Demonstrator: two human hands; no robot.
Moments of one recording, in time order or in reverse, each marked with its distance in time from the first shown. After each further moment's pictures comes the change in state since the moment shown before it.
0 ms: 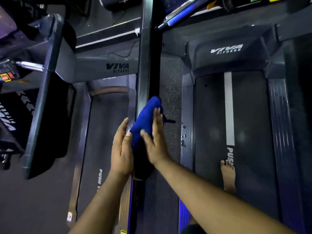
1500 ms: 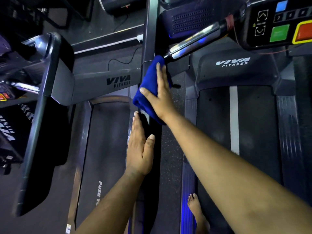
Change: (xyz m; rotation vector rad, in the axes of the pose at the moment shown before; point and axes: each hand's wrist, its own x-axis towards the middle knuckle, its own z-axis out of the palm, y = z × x) left_hand 0.130 0.039 0.067 0.315 -0.159 0.166; right_hand 0.270 -0.043 -0.033 -0.100 -0.018 -0.050
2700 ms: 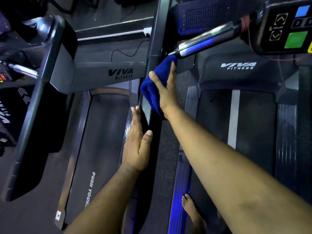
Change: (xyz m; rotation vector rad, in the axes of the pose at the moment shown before) left_hand 0.008 -0.004 -0.001 -0.091 0.026 0.021; right_hand 0.020 -0.004 0.002 0.176 0.075 0.233
